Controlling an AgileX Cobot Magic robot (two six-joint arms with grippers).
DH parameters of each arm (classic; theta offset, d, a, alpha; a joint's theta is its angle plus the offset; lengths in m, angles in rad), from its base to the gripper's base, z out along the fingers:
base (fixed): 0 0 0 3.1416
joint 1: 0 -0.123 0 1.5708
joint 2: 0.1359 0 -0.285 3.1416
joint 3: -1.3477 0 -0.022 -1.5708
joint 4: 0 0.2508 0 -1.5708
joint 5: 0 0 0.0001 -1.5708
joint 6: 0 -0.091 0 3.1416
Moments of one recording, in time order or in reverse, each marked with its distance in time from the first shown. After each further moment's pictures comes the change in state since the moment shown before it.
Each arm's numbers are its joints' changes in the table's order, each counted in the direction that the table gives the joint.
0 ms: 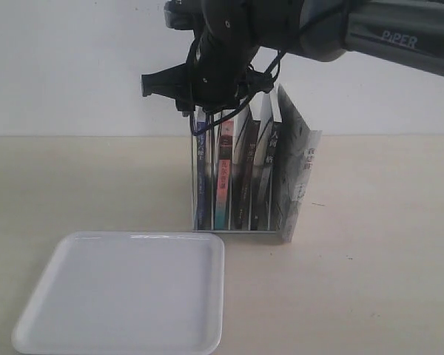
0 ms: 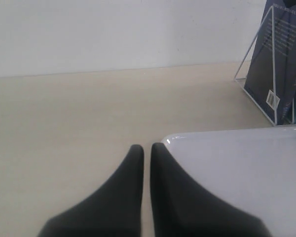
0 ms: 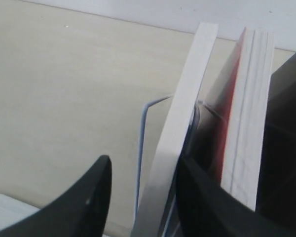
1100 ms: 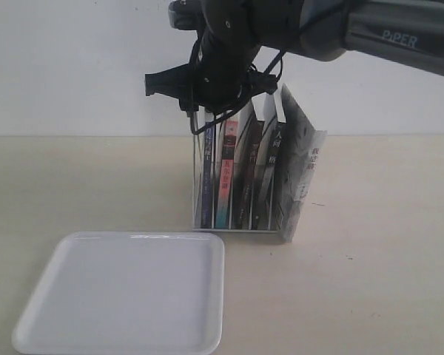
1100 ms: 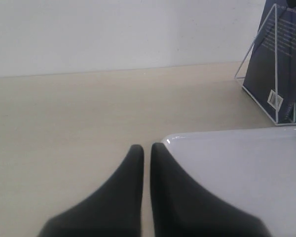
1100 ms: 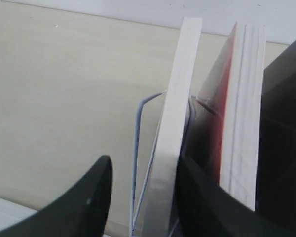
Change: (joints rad) left arm 0.000 0.000 0.000 0.000 0.000 0.000; right arm 0.000 -0.001 0.002 -0.023 0.021 -0.039
